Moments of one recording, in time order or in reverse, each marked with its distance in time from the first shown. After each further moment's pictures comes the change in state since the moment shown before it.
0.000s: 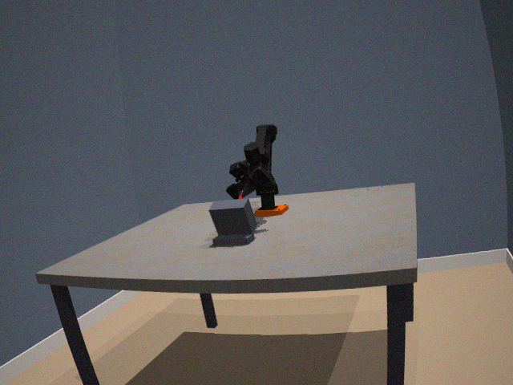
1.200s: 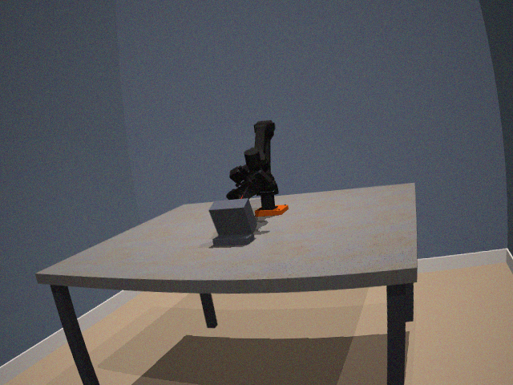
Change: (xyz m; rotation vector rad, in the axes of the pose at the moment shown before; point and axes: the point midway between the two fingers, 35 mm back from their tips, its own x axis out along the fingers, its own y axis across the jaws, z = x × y) arm 0.020 0.003 -0.007 0.028 -0.046 0.052
